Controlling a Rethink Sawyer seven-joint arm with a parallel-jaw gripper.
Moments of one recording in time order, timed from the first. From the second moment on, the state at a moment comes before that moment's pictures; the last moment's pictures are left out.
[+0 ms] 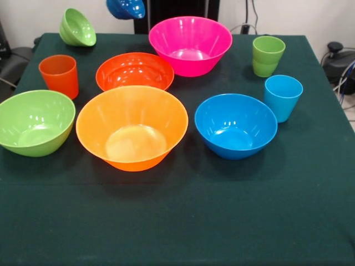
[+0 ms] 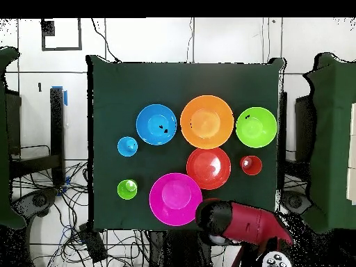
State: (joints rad) arm -0.28 -0.72 -0.36 1.97 -0.36 0.65 1.84
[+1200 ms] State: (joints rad) arm -0.36 -0.60 -0.42 2.20 -0.36 0.05 1.91
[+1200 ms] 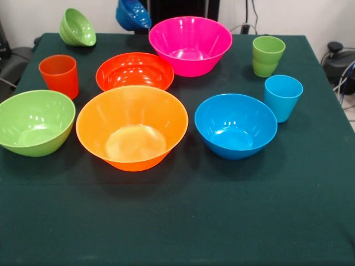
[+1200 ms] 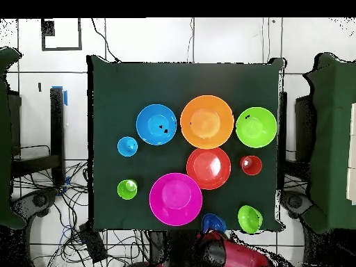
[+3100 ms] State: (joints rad) arm -0.43 -0.36 -0.28 1.78 -0.40 0.66 1.91
